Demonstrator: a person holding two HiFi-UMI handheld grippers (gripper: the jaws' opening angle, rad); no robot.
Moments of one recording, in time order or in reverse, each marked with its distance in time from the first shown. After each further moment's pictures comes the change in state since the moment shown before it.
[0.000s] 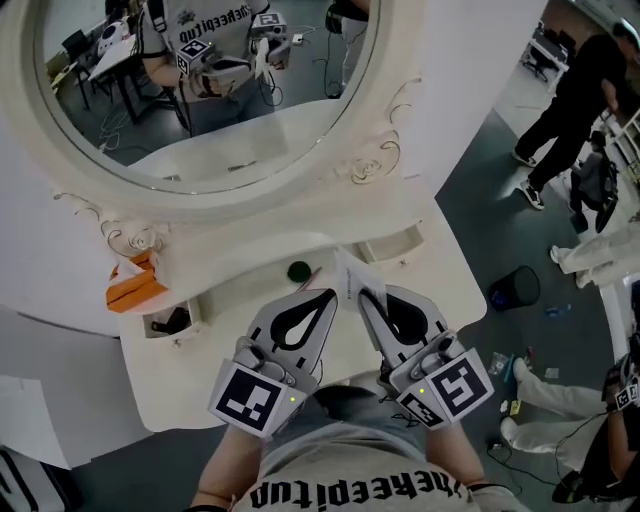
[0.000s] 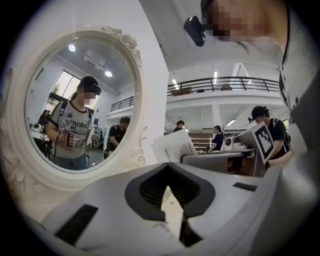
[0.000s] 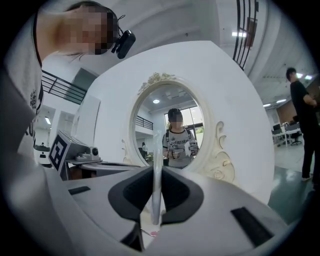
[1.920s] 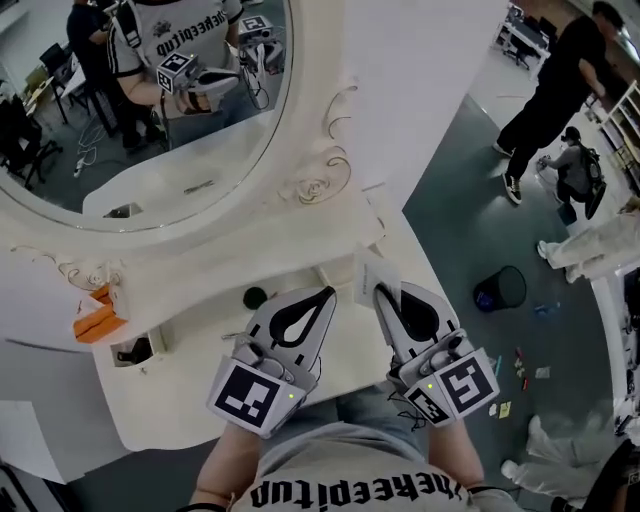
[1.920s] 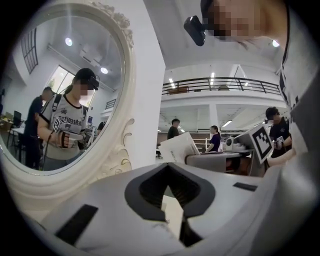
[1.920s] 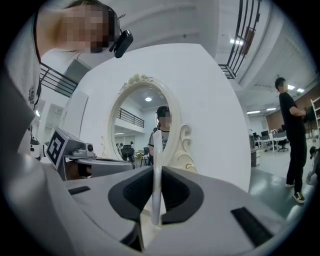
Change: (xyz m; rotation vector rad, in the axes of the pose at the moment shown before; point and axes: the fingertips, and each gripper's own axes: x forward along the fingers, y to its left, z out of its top) left arm 0.108 -0.023 0.002 0.003 -0.007 -0.059; right arm -0.035 -0.124 0.000 -0.034 0.021 -0.126
